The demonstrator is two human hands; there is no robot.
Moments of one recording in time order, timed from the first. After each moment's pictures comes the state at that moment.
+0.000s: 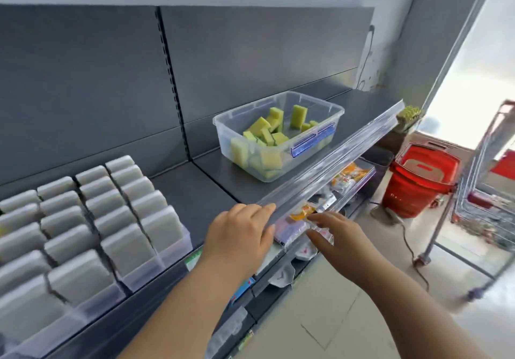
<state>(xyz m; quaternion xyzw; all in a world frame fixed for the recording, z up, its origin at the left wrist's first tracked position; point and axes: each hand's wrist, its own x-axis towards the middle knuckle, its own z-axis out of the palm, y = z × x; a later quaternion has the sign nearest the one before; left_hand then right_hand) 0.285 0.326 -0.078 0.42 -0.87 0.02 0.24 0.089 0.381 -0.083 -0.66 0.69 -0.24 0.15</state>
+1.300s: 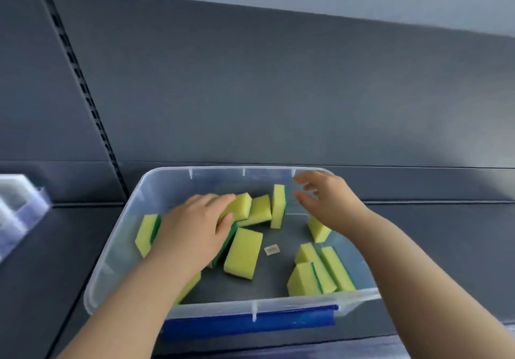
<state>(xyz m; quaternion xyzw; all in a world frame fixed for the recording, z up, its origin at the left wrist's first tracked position) 0.047 -0.026 -0.057 0.76 -0.61 0.06 0.23 -0.142 -0.175 -0.034 -0.87 0.42 -0.19 0.19</state>
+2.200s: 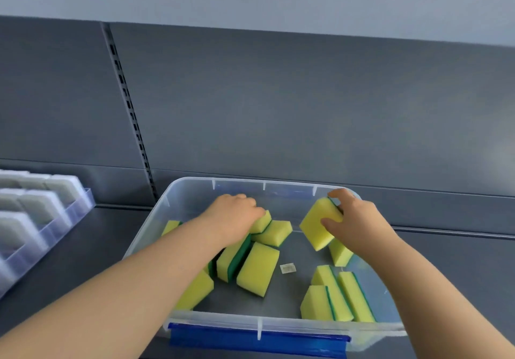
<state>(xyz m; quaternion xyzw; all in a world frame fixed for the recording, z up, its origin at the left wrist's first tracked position) 0.060 -0.099 -0.061 0.69 -0.71 0.09 -0.12 -0.155 -0.179 -0.033 -0.84 0.51 -0.12 0.17</state>
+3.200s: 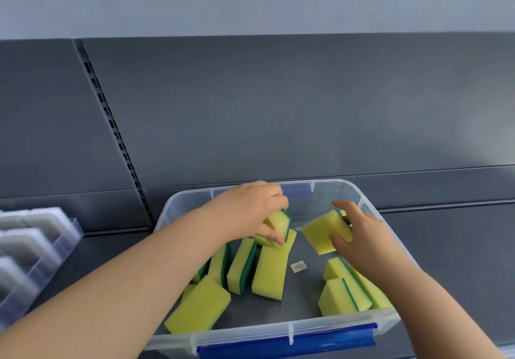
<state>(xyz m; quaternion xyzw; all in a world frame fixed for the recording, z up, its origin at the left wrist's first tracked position) 0.066 -0.097 -0.015 0.55 -0.83 0.06 -0.02 -0.157 -0.131 -0.053 -0.81 0.52 -0.20 0.18</state>
